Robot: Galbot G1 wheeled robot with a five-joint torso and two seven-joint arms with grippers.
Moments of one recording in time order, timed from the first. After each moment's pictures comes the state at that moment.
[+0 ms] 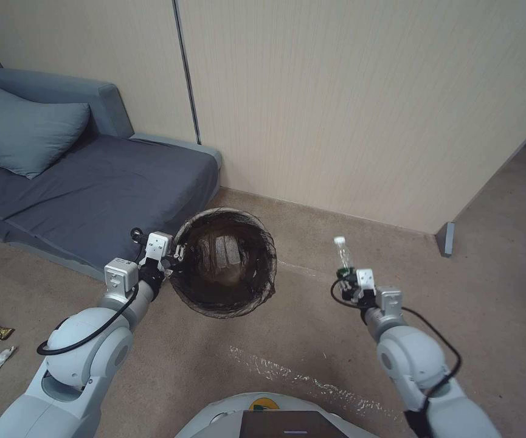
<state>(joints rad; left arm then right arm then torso) 1.45 -1.11 -0.59 -2.42 -0.39 0.66 -0.03 -1.51 1.17 0.54 2.25 0.44 -0.63 0.19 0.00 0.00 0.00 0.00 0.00</state>
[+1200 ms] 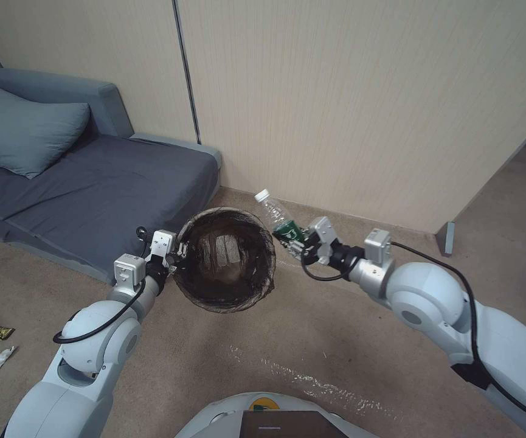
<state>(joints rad) 1.40 -1.14 -0.55 -2.35 -0.35 0.66 -0.02 -0.89 0.63 0.03 2.27 0.87 -0.51 0.01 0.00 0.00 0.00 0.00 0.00</state>
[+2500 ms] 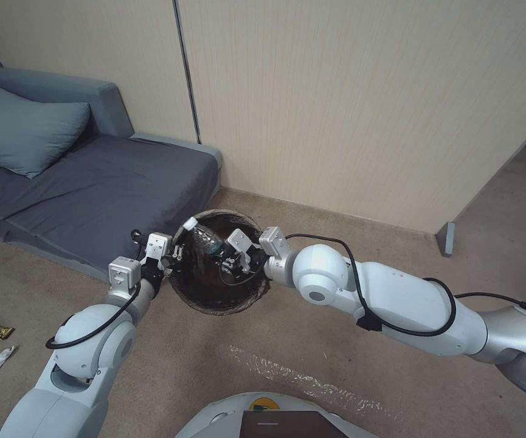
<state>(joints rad) 1.42 -1.14 -0.59 -2.37 -0.35 0.66 -0.02 -0.31 0.89 -0.64 2.08 1.05 -0.65 0.30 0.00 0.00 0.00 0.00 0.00</state>
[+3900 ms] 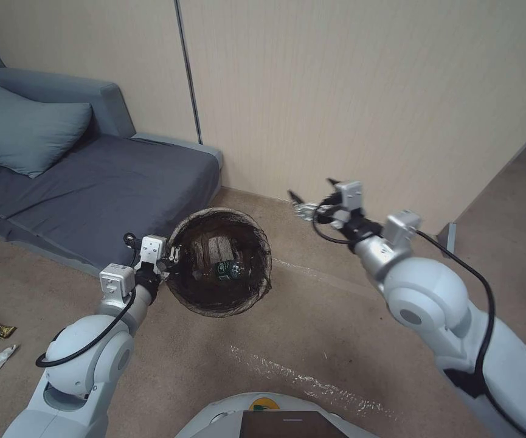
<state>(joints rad) 1.48 -1.22 -0.62 -2.44 -0.31 0.66 -0.01 -1.16 0.91 0.40 2.39 0.63 -0.43 0.27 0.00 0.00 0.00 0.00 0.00</state>
